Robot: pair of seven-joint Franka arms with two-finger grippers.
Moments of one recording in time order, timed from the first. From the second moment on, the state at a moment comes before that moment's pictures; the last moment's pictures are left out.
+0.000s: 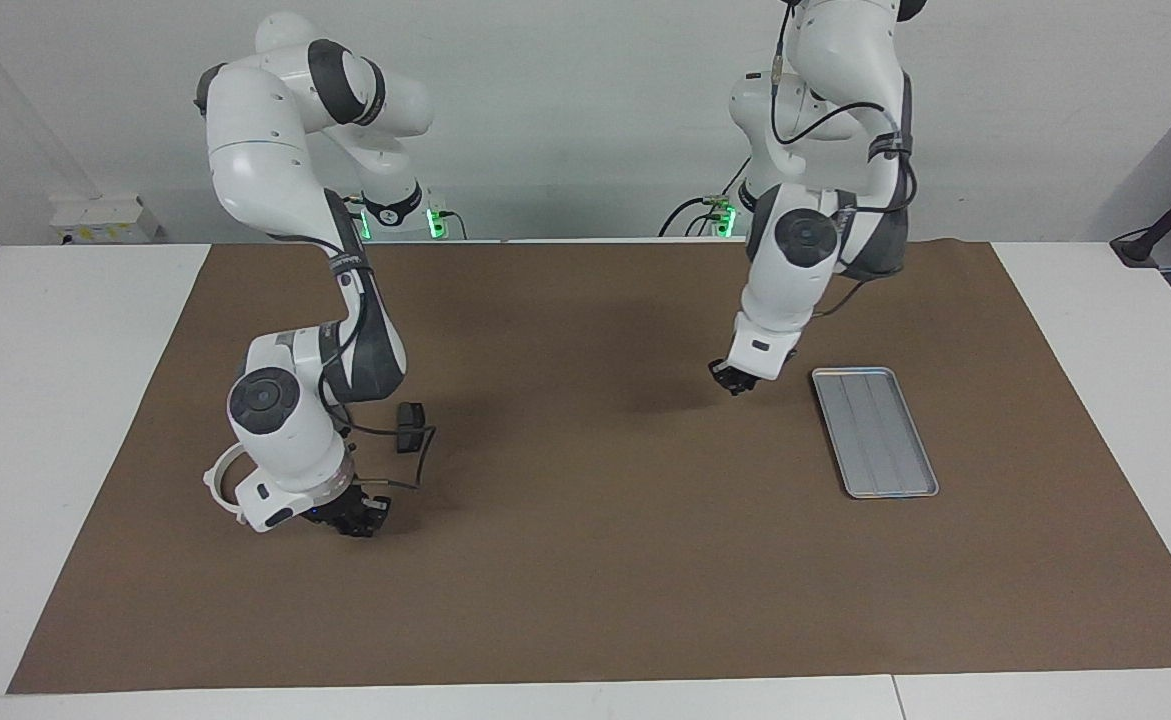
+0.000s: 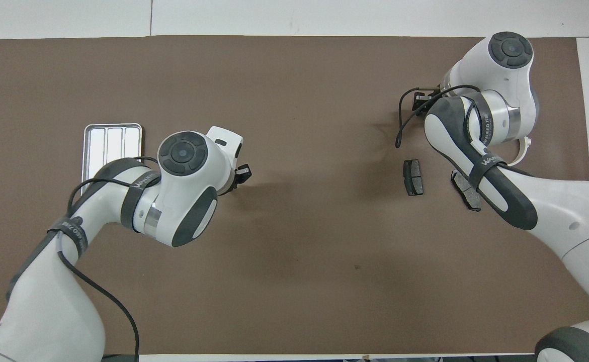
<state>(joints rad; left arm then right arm) -0.24 0.14 -0.09 -1.99 0.02 2.05 -0.52 -0.14 0.71 0.27 -1.44 -0.23 2.15 0.33</state>
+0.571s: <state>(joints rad) 0.09 0.12 -0.08 -2.11 0.02 2.19 -0.02 -0.13 0.67 0.28 -1.37 -0.24 1.90 0.33</state>
